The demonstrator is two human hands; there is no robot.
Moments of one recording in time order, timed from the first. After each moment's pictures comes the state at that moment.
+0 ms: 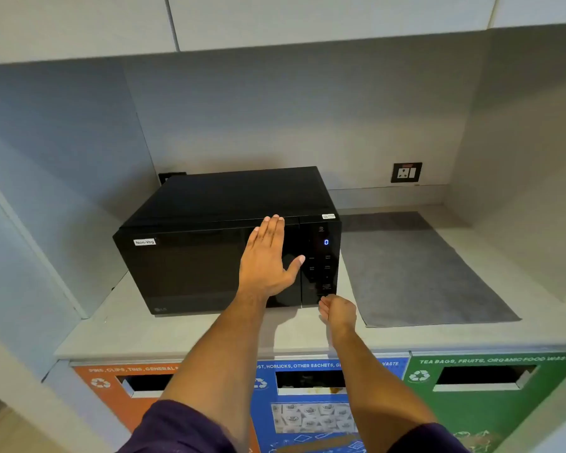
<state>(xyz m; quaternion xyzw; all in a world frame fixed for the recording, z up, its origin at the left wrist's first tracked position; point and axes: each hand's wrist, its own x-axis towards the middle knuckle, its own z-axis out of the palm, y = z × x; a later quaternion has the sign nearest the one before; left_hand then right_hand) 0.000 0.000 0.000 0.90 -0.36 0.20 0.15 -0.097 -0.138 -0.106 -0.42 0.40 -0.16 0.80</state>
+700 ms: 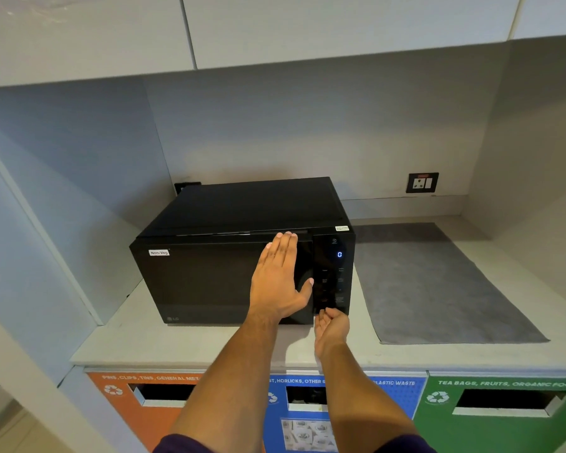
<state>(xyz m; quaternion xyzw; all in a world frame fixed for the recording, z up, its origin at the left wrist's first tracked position) -0.012 0.009 -0.006 0.90 -0.36 0.20 0.15 -0.070 -0.098 -0.107 -0.21 0.38 -0.18 0.88</state>
